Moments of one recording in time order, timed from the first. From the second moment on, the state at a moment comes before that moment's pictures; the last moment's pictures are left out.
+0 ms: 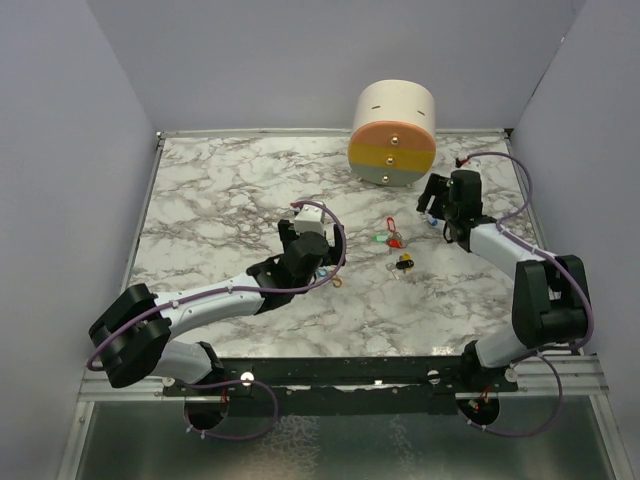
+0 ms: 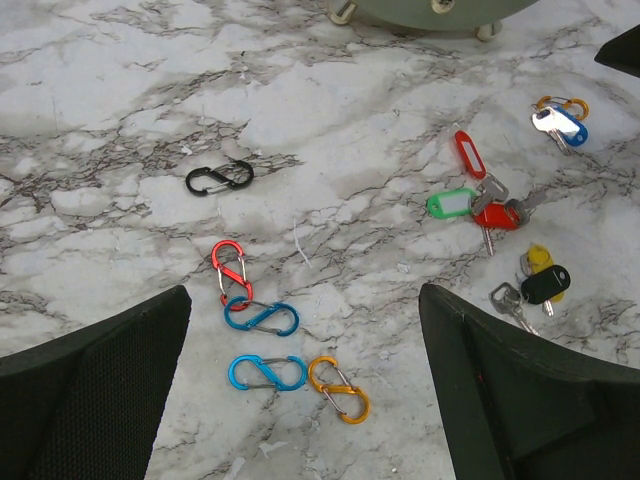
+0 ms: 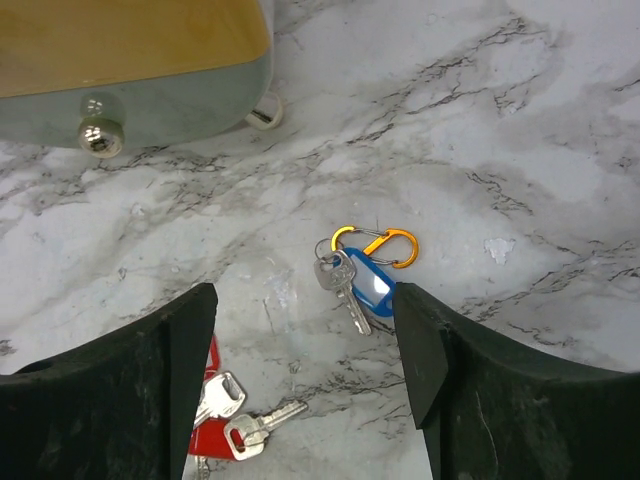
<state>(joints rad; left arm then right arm) -0.96 1.33 0.74 0.16 -0.62 -0.48 0.13 1.54 0.85 0.15 0.15 0.32</state>
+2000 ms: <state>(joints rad) -0.96 1.36 0.74 0.16 -0.62 -0.48 0.29 1.42 0.52 0.16 -0.04 0.47</state>
